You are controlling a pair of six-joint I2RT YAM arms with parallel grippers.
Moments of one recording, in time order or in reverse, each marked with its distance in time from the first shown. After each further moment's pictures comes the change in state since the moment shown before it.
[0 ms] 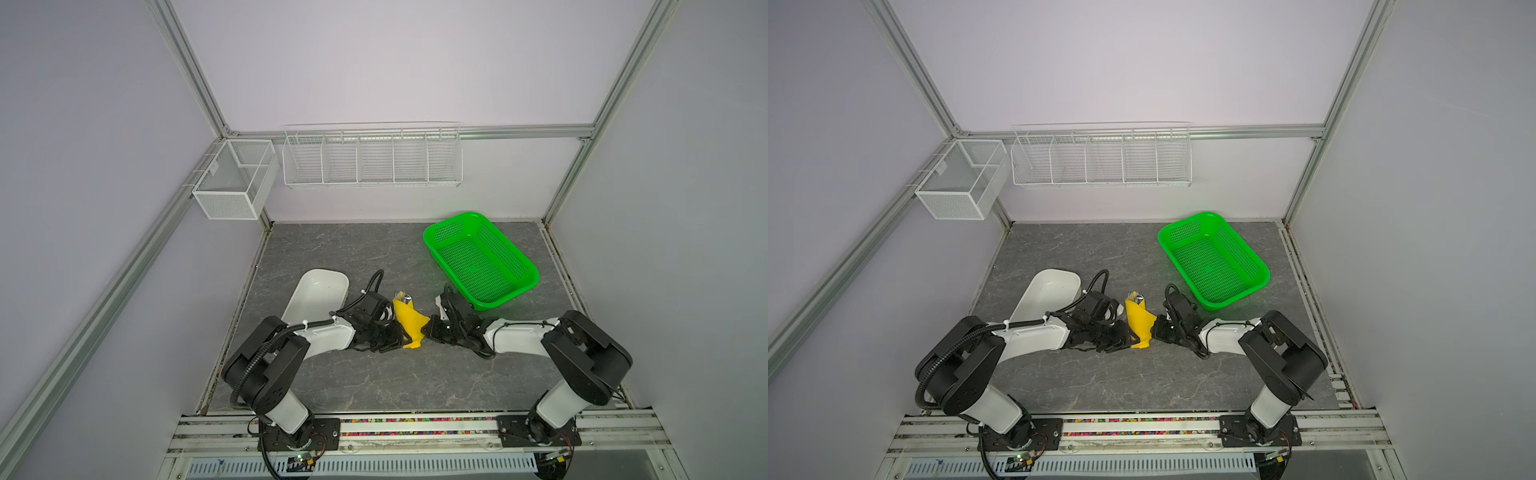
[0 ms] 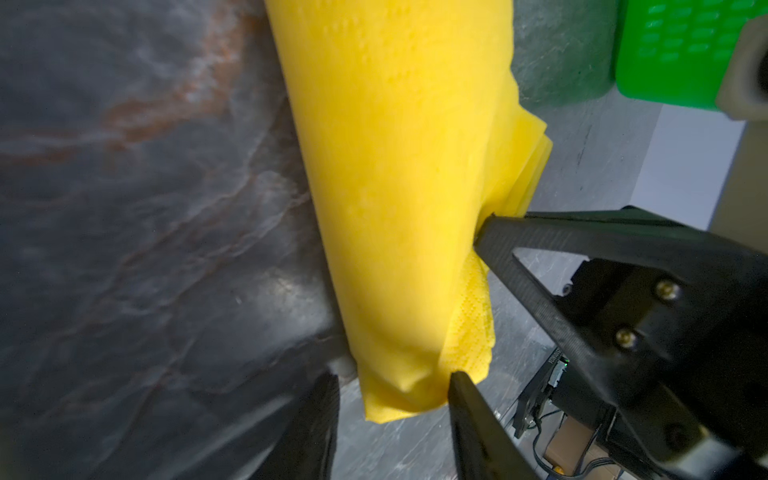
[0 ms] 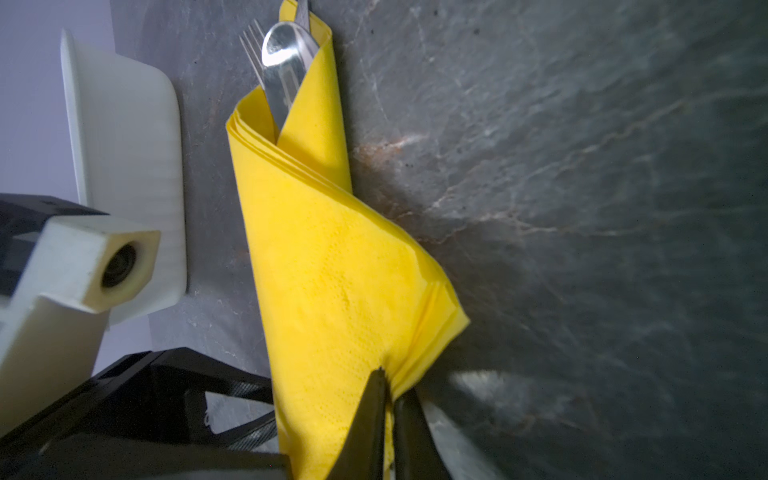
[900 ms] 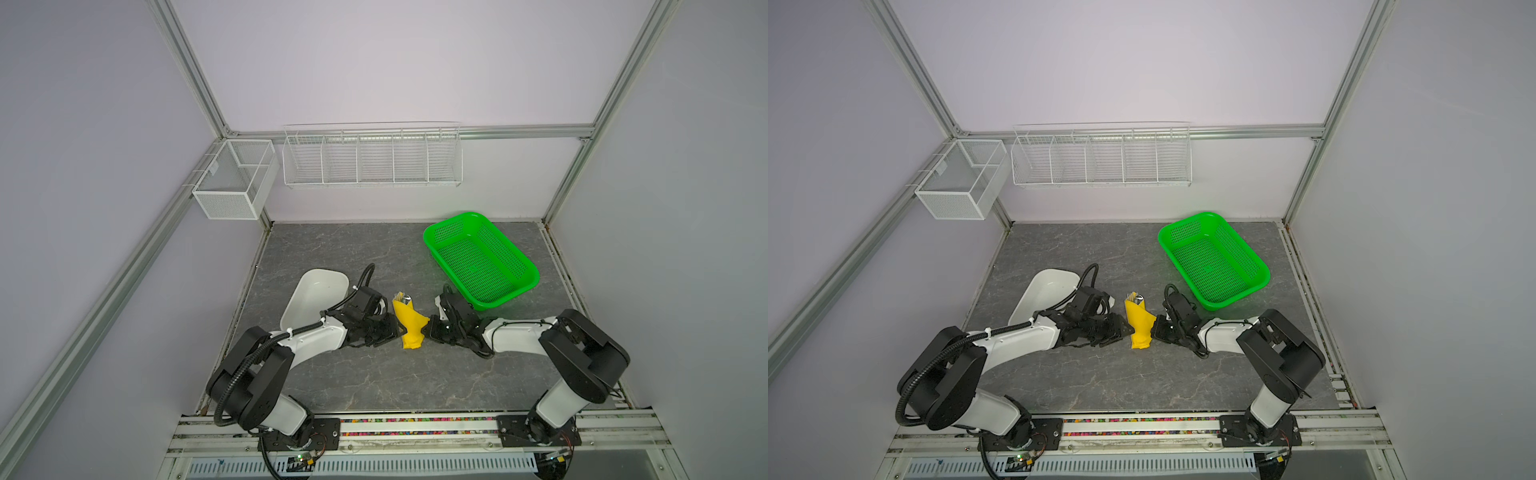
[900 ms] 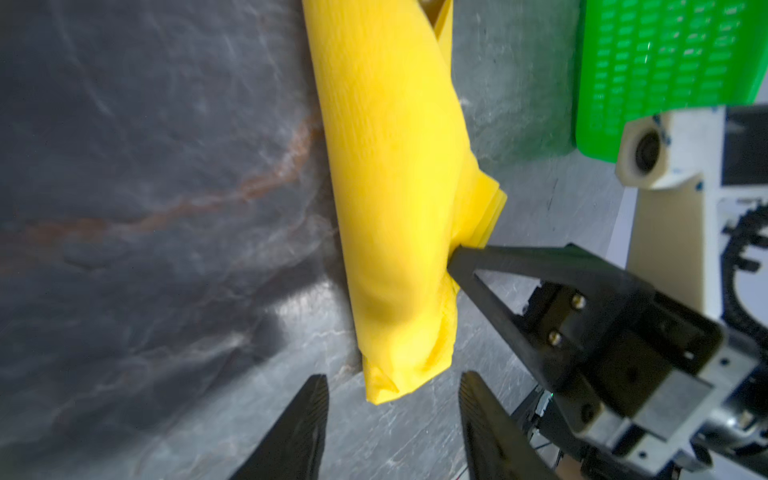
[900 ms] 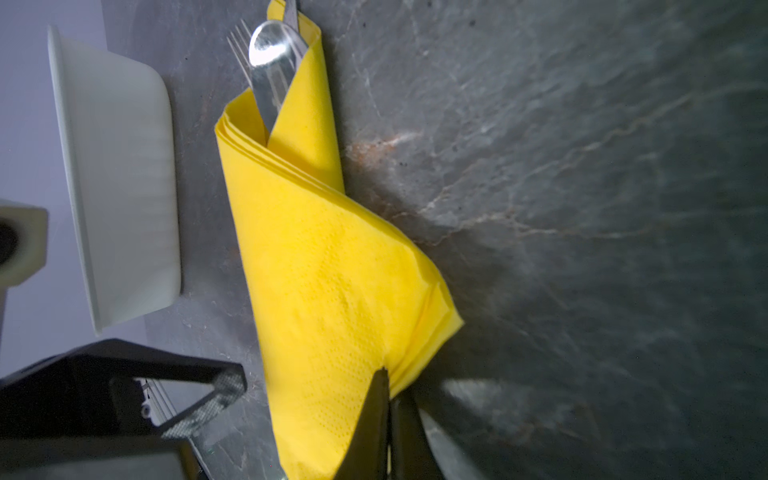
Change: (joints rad) left arm 0.058 -0.073 0.032 -0.061 -0.072 -0.015; right arm 0.000 0.014 0.007 -0.008 0.001 0.000
